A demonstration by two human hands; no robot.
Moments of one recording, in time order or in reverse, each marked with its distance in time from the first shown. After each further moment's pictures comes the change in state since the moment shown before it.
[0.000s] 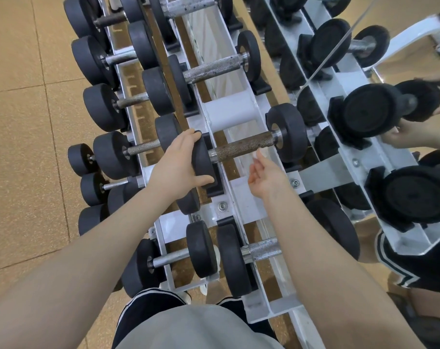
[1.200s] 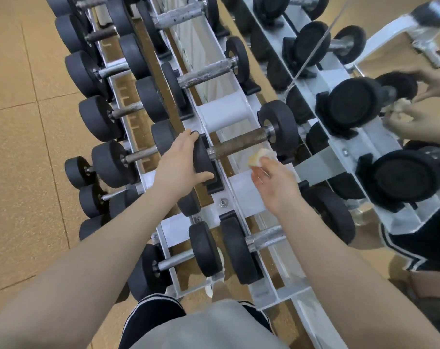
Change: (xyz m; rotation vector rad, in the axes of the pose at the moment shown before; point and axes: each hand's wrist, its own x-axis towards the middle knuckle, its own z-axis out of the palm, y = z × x) left_hand -0.004 0.004 0.003 0.092 0.015 -0.014; right_hand -0.045 0.013 -0.034 -0.073 -0.147 -0.260
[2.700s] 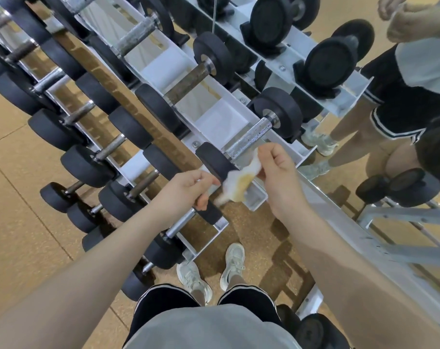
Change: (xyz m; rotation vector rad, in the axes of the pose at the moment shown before) left_hand -0.166 0.006 0.024 -0.609 -0.630 0.050; right_hand -0.172 0.102 -0.068 -0.208 0.179 -0.441
